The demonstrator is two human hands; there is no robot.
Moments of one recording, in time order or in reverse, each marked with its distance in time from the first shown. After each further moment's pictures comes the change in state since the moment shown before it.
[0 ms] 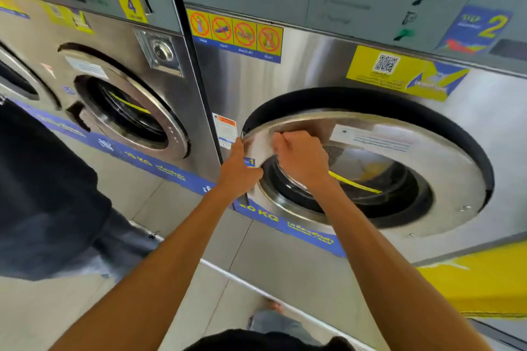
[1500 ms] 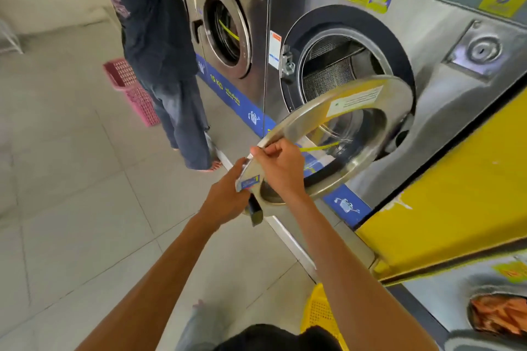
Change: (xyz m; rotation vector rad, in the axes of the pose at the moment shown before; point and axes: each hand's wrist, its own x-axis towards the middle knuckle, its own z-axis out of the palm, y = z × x) left_hand -0.534 -0.019 0.231 -0.092 0.288 -0.184; right_hand -0.445 0.141 -0.097 0.635 -0.210 -0.190
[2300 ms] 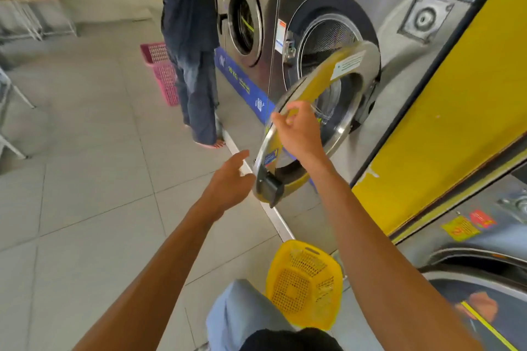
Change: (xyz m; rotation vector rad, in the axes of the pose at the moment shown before) left_hand -0.216 0.020 0.154 -0.207 0.148 -0.065; right_hand -0.152 0.028 -0.172 -0.111 -0.151 -0.202
